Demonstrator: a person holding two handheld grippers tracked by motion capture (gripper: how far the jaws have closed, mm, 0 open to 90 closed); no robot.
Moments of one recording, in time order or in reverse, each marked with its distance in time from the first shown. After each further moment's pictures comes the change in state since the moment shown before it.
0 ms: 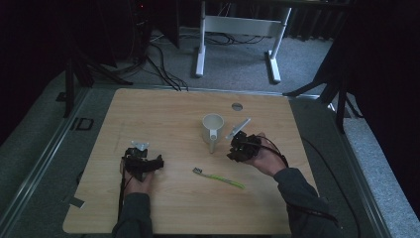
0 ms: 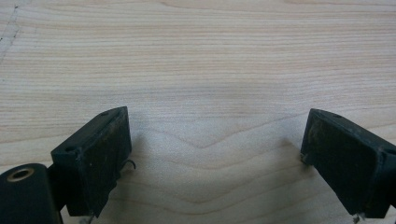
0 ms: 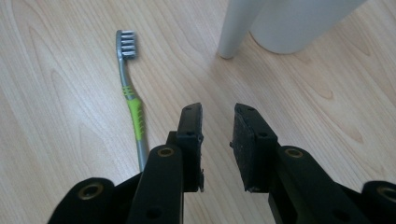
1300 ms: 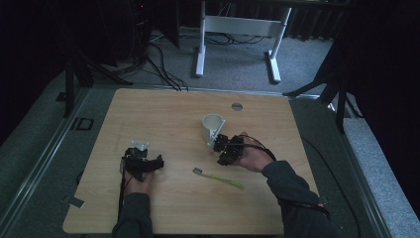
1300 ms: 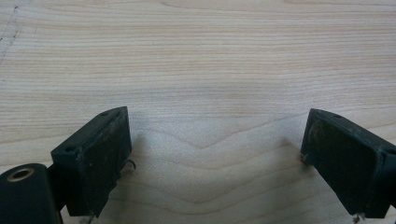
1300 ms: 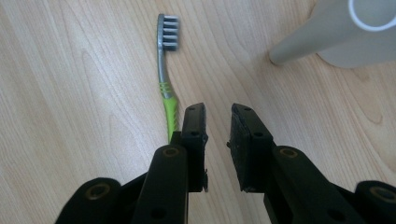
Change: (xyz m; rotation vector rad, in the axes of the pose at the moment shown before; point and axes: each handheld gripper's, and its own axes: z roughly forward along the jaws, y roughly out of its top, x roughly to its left) left arm 0.000 0.000 0.000 0.000 0.000 0.001; right arm 0.025 0.038 0.019 0.190 0.058 -0.134
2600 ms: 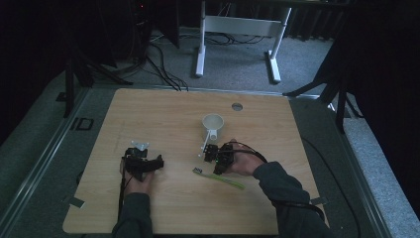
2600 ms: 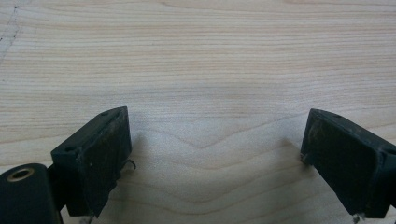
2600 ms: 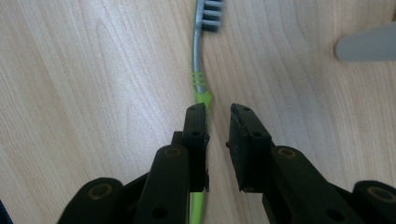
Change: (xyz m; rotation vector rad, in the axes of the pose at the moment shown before) left arm 0.000 0.000 0.000 -0.001 0.000 -0.001; right arm 0.017 0.014 0.031 0.140 0.062 -0.084
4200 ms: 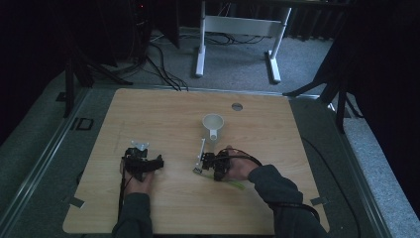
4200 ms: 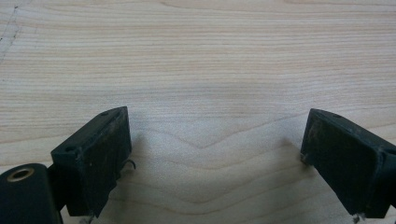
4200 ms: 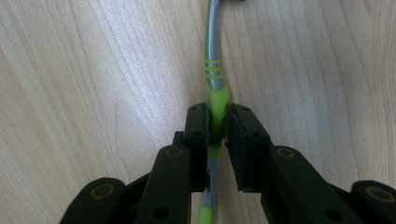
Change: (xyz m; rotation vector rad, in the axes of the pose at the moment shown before) left arm 0.000 0.000 0.000 0.000 0.000 0.000; right arm 0.004 0.003 0.035 0.099 0.009 -0.030
